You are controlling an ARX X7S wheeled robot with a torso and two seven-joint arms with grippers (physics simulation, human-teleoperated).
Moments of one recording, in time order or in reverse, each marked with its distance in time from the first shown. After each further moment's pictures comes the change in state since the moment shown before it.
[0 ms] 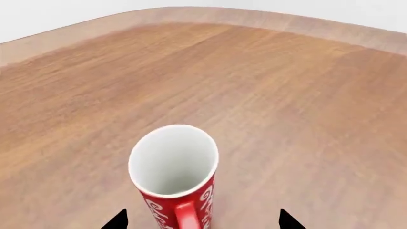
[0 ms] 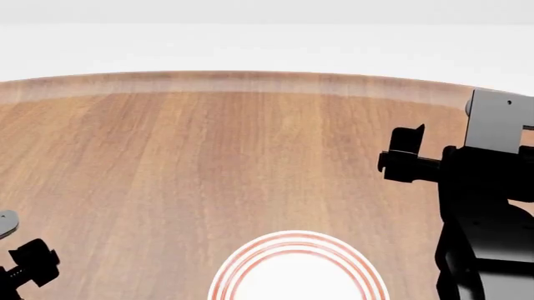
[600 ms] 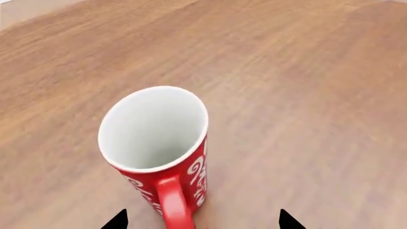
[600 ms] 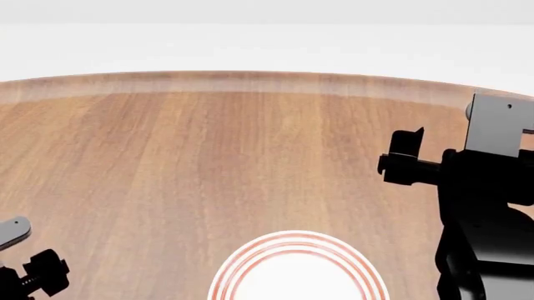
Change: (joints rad) left arm -0.106 -0.014 0.005 -0.271 -0.025 0.042 0.036; right arm -0.007 0.002 0.003 0.012 0.013 -0.012 -0.001
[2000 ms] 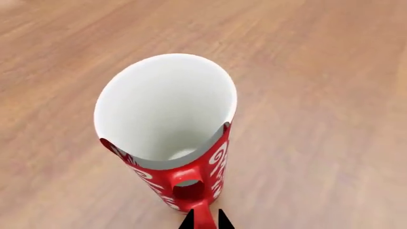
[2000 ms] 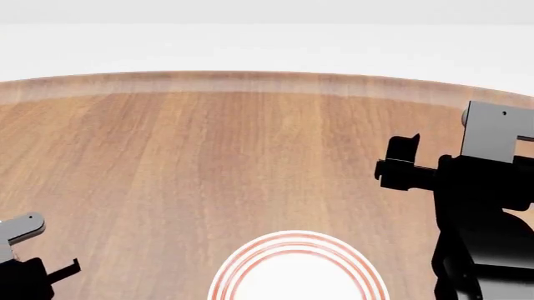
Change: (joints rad) left arm -0.100 -0.011 -0.029 -0.186 0.089 0.002 0.172; right arm -0.010 0.002 -0.012 0.034 0.019 -0.031 0.003
